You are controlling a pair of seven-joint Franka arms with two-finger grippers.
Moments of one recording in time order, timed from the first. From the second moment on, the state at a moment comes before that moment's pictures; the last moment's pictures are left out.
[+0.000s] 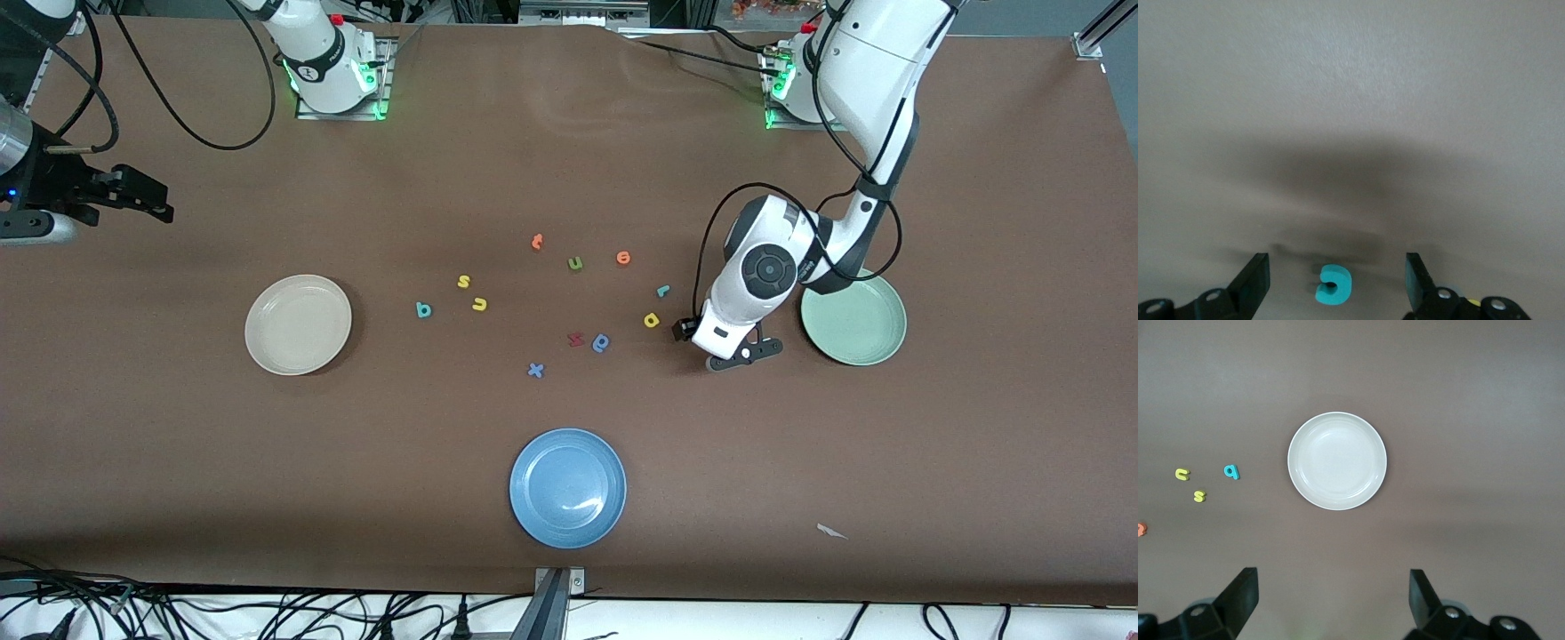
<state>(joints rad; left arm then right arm) -0.34 0.59 -0.10 -1.93 -0.04 2.46 -0.72 -0.01 -0.01 -0.01 -1.70 0.00 1.62 -0.07</state>
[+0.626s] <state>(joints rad) -0.34 0.59 -0.10 -1.96 -0.04 2.50 -0.73 -0.01 -0.01 -0.01 -1.70 0.00 1.62 -0.07</state>
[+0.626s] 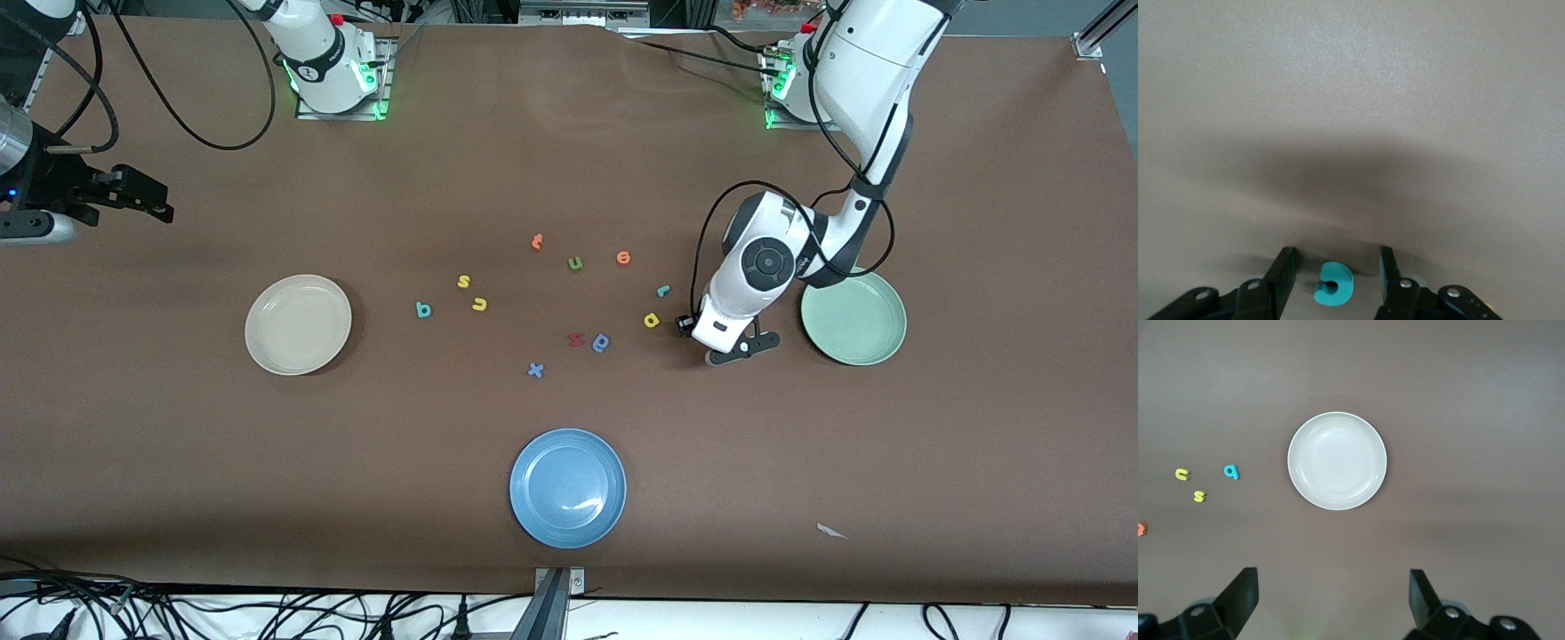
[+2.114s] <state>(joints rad) -0.34 0.58 -0.11 -1.96 -0.04 2.47 -0.75 -0.01 -0.01 -0.01 -1.70 0.01 1.63 -0.07</state>
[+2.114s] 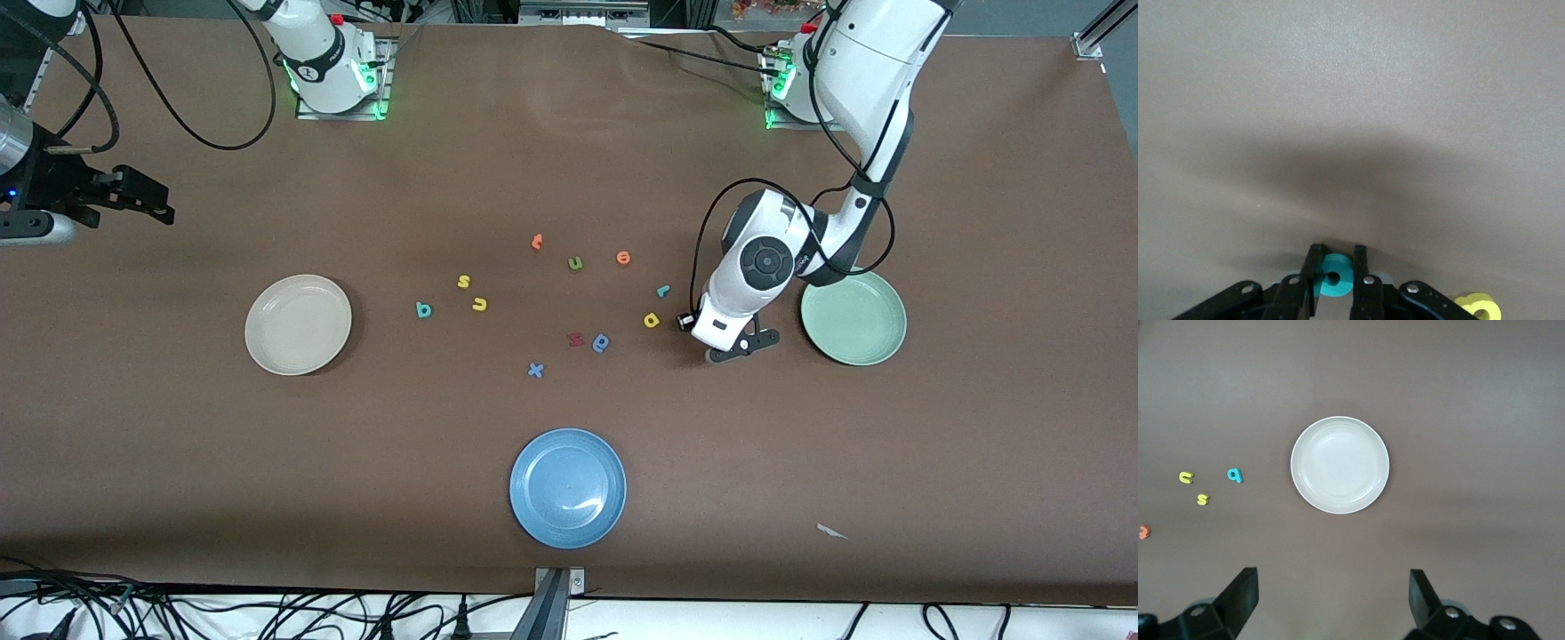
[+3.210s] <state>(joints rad) -0.11 0.43 -0.10 -1.84 -0.04 2.06 -0.44 -0.01 -0.01 0.00 -1.70 0.01 1.63 -0.07</state>
